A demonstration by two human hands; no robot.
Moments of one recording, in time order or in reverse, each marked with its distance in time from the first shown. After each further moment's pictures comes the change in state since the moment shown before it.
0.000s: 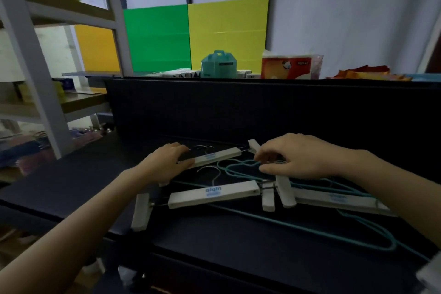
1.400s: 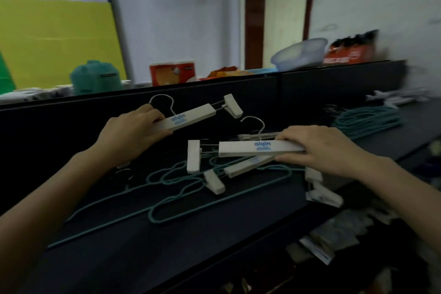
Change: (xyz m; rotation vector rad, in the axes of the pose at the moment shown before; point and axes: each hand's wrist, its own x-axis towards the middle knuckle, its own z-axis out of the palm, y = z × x) left_hand 0.043 0.053 -0.059 -0.005 0.390 0.701; right_hand -0.141 -0.060 0.010 -0.215 0.287 0.746
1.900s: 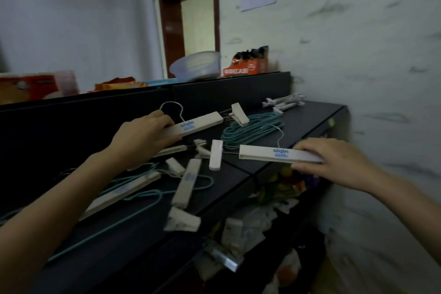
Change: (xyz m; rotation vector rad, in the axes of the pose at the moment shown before) left_hand 0.109 0.257 0.048 -0.210 0.013 0.347; right_hand -0.182 0.205 -0.028 -0.033 0.042 0.470
